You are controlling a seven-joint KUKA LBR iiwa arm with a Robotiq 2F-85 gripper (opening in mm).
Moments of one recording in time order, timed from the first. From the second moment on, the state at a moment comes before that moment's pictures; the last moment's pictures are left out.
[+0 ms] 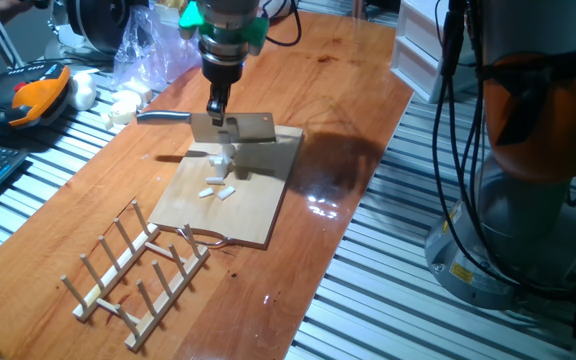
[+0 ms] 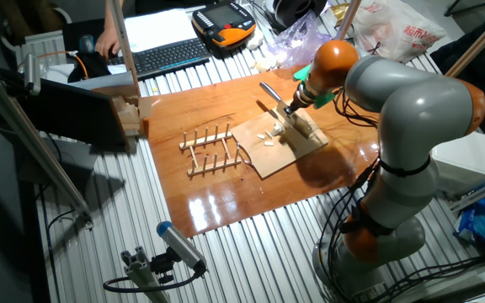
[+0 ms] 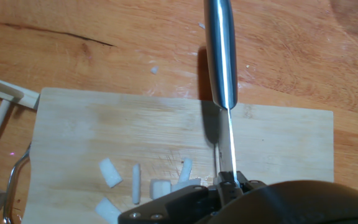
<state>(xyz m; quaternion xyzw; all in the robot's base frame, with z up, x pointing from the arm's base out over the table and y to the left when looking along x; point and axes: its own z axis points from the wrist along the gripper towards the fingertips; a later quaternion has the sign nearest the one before) 0.564 -0.010 0.131 -0.16 0.98 0.03 0.11</state>
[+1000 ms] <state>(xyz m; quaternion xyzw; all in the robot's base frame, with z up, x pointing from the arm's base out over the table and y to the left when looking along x) 0.562 -0.013 0.119 -0.17 0.98 0.03 0.12</state>
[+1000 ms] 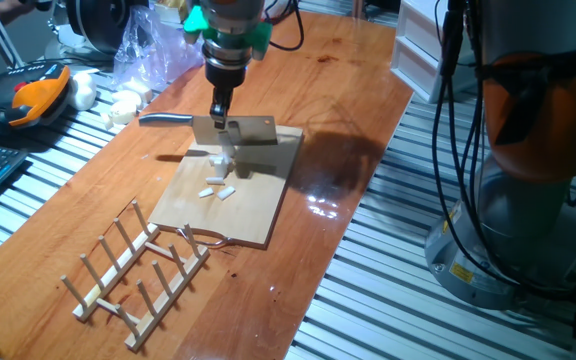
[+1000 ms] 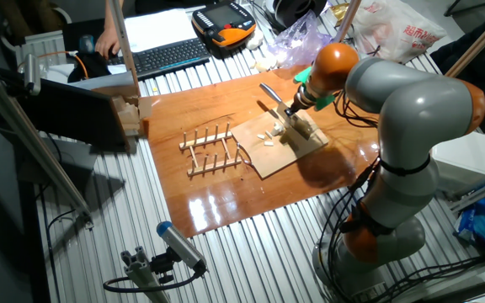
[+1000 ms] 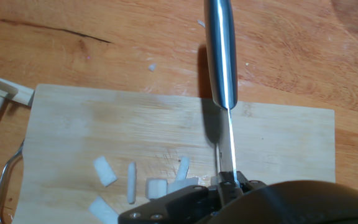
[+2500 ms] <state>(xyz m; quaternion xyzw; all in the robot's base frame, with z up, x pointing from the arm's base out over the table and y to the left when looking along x) 0.557 -0.015 0.103 -0.17 0.98 0.03 0.13</state>
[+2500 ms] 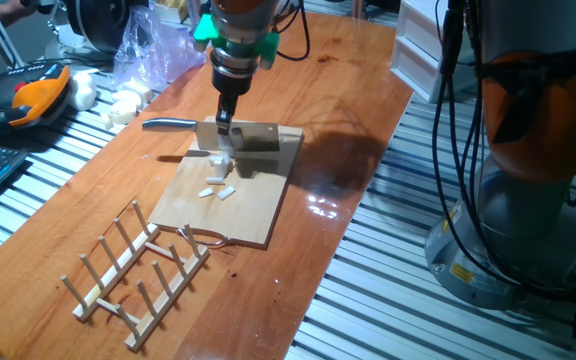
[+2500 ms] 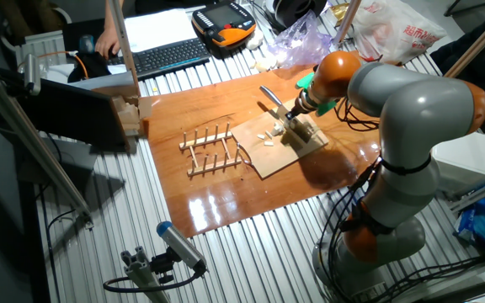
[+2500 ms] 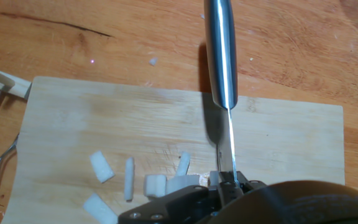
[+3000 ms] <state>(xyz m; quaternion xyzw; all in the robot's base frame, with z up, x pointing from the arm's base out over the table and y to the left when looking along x) 0.554 -0.016 0.094 -0.18 0.97 0.03 0.14</state>
